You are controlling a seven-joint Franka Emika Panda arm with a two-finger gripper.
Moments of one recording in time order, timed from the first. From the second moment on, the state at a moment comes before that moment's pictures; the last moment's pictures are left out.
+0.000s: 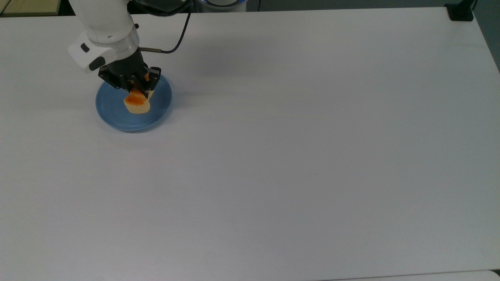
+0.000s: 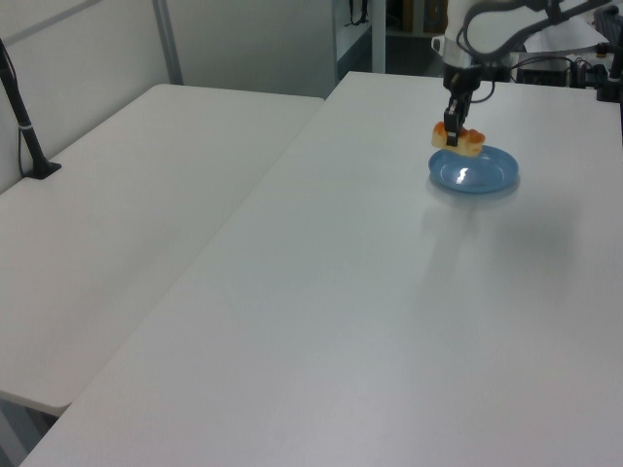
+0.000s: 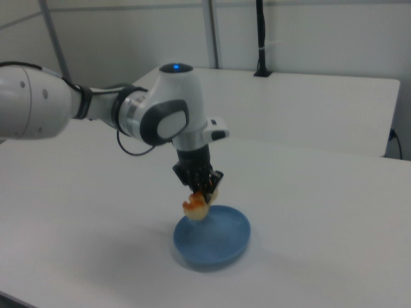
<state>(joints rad) -0.28 0.22 0.00 -1.88 -0.01 2.15 -0.23</state>
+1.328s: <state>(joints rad) -0.31 0.24 -0.05 -1.97 -0.05 2.26 -0.25</state>
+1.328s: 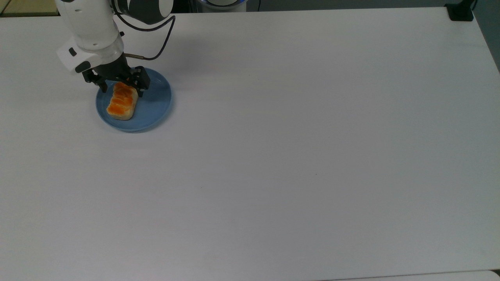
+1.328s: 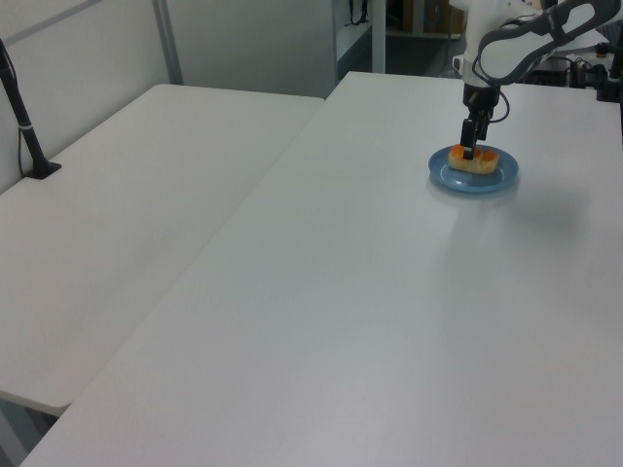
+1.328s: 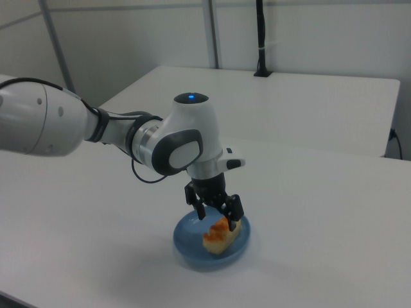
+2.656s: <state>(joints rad) -0.09 0.03 -0.02 -1.50 0.05 1.62 0.07</state>
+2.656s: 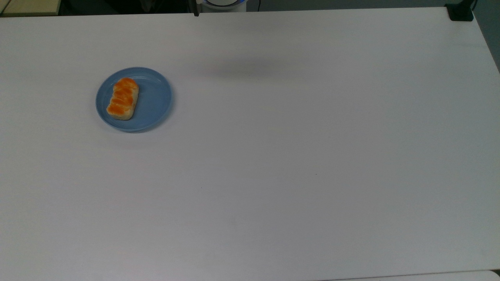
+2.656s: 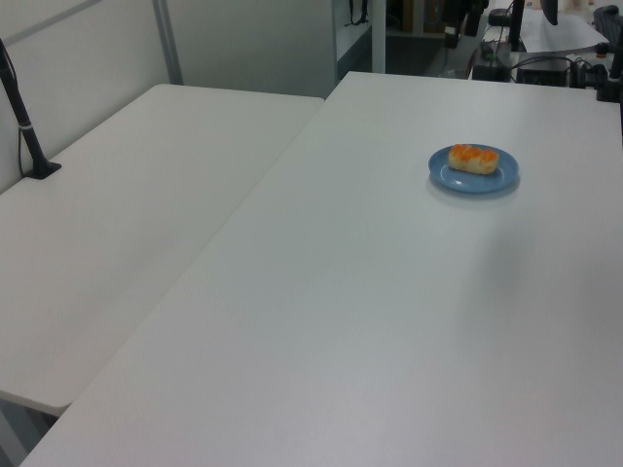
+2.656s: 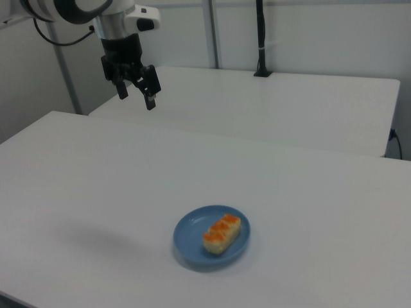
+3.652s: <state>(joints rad) 0.01 0.03 -0.13 -1.50 0.05 1.62 0.06</state>
